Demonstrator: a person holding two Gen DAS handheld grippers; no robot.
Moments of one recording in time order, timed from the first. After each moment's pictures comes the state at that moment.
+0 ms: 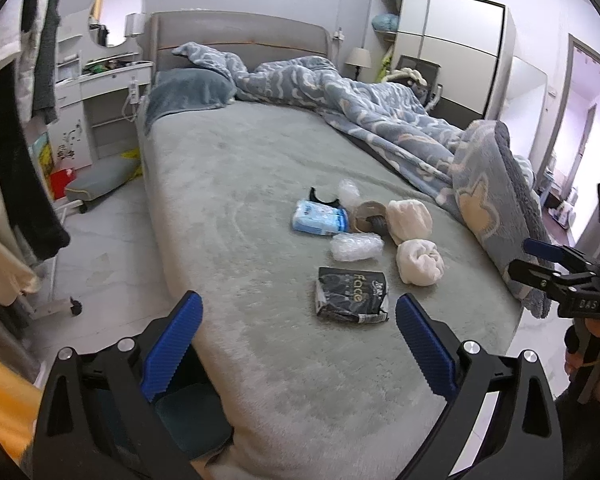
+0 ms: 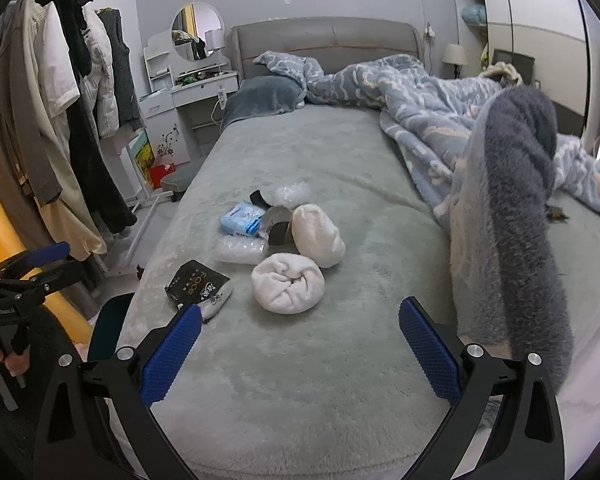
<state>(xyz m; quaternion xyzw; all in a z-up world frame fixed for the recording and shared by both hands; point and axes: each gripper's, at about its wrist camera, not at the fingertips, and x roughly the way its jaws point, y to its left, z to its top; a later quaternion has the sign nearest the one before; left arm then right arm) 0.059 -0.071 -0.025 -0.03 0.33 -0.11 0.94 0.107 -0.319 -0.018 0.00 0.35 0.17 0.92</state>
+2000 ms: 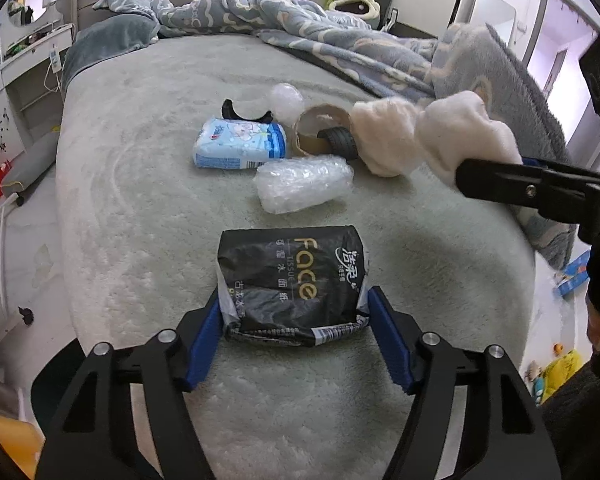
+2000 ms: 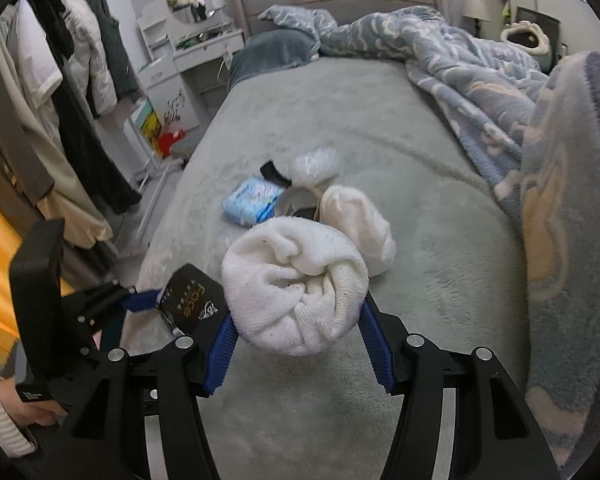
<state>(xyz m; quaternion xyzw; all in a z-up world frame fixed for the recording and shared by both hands) 0.151 -0.136 -0.109 0.01 0.43 -0.20 0.88 0.175 -0.283 -0.033 0.02 0.41 0.19 0.89</state>
